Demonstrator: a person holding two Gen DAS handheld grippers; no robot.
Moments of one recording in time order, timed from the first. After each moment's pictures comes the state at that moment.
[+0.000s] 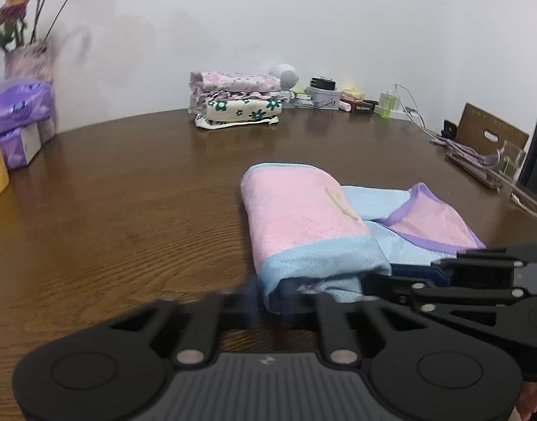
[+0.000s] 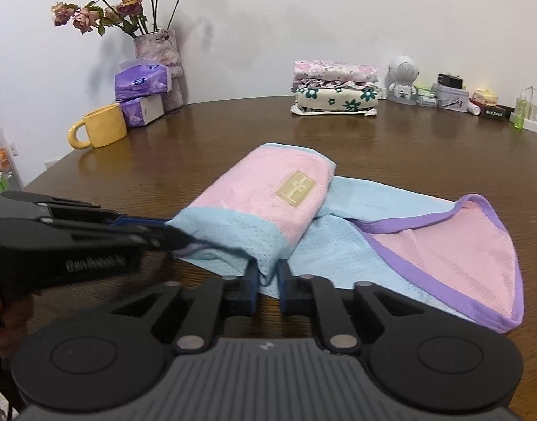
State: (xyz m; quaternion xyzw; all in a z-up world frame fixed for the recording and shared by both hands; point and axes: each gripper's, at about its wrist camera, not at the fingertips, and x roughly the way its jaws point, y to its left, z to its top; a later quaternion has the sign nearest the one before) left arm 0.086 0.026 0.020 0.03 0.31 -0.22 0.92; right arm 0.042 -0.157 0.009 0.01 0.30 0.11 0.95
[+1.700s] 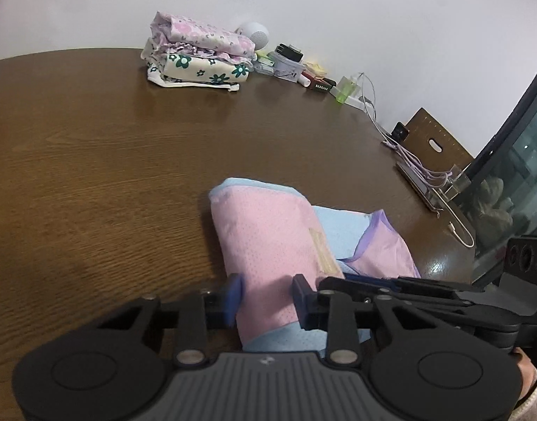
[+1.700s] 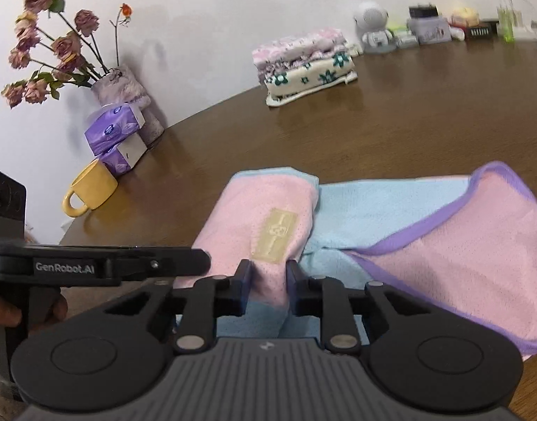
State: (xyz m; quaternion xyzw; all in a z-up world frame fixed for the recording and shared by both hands) left arm 0.182 0.040 0.037 -0.07 0.43 -0.34 0.83; right arm 0.101 -0.191 0.023 0.17 0.35 0.11 0.91
